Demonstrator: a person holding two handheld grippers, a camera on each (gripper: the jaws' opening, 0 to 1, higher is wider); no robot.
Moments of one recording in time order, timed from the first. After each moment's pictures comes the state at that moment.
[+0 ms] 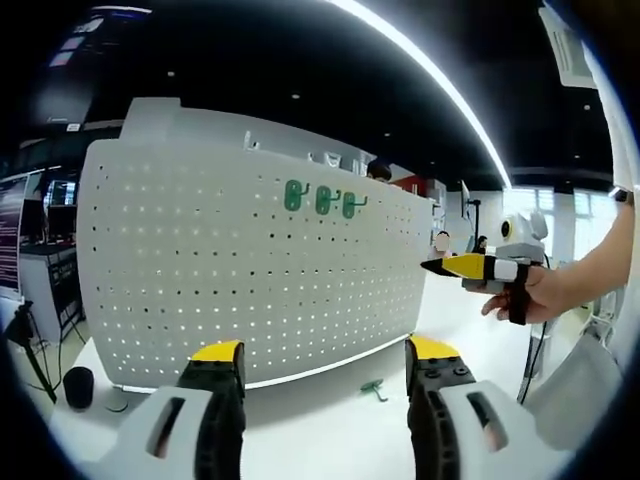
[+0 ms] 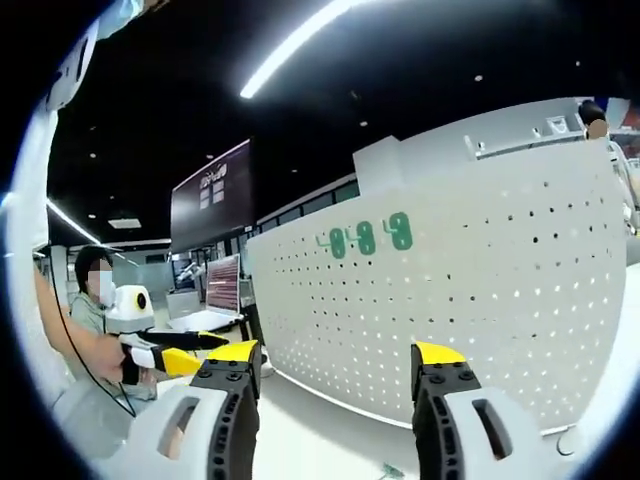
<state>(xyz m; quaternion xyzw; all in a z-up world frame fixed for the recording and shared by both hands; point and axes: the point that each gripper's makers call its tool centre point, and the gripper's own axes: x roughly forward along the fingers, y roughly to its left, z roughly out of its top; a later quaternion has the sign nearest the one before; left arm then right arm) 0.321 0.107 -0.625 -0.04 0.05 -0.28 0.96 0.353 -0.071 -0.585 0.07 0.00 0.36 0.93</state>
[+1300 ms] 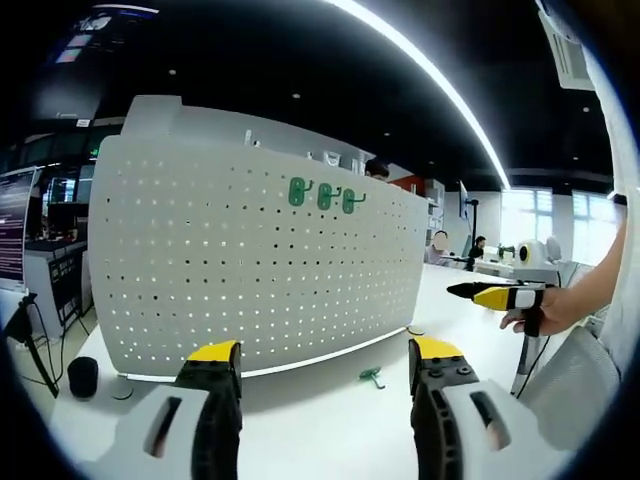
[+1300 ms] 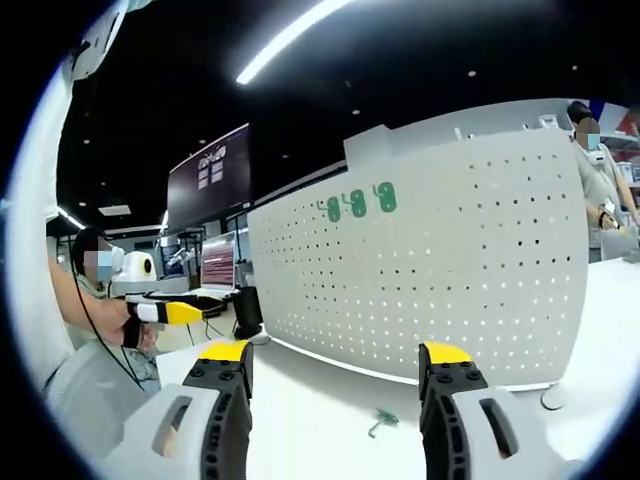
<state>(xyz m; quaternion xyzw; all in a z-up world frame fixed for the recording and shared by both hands) 0.301 0.122 -0.636 -0.04 0.05 -0.28 0.96 0.303 -0.100 -0.633 0.05 0.03 0.34 0.94</state>
